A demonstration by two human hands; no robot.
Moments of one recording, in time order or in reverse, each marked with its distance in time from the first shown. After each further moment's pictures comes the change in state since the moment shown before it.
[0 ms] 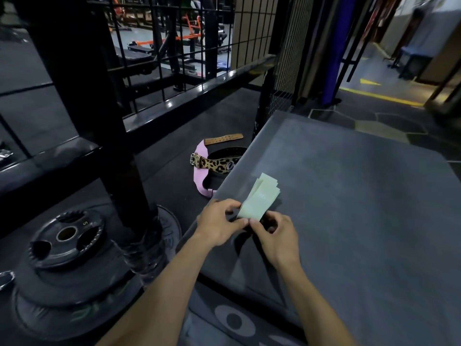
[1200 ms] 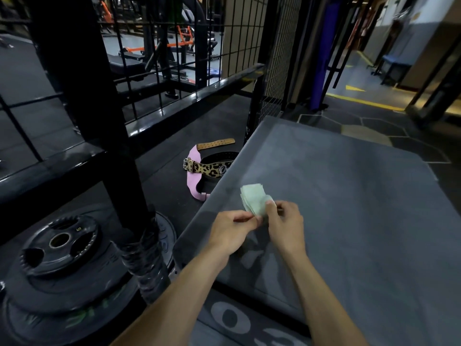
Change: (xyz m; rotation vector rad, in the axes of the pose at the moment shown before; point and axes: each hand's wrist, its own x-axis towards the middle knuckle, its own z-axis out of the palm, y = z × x) left_hand -0.042 0.051 0.016 -0.584 -0.021 -0.126; right_hand 0.000 -0.026 -0.036 0.154 0.139 0.011
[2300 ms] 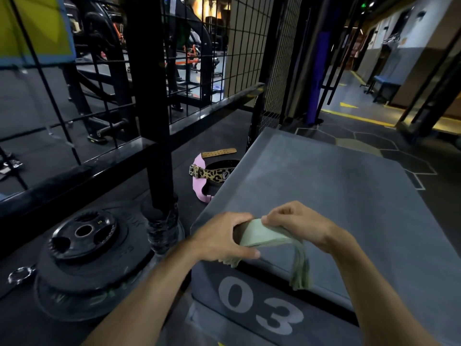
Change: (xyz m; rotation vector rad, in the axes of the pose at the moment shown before) left_hand -0.107 0.037 -0.076 0.542 -0.435 0.511; right_hand -0.078 -0.083 -0.105 -0.145 -0.800 -0.135
